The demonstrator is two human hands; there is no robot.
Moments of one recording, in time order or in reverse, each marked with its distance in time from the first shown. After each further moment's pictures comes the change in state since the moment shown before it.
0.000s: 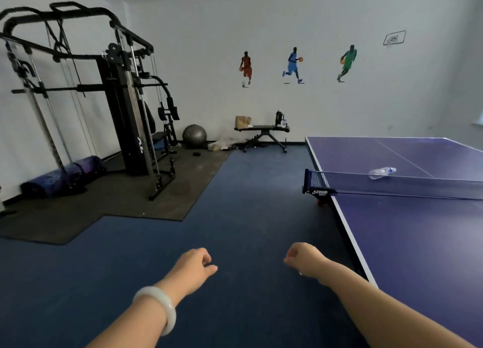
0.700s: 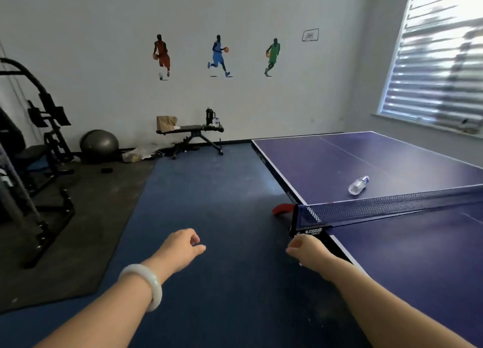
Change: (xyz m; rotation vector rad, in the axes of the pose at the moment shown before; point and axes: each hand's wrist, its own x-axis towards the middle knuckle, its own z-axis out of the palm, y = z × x) left_hand 0.619 0.072 -0.074 0.057 -0.164 0.328; right_hand 0.484 -0.045 -0.120 0.174 0.320 0.311
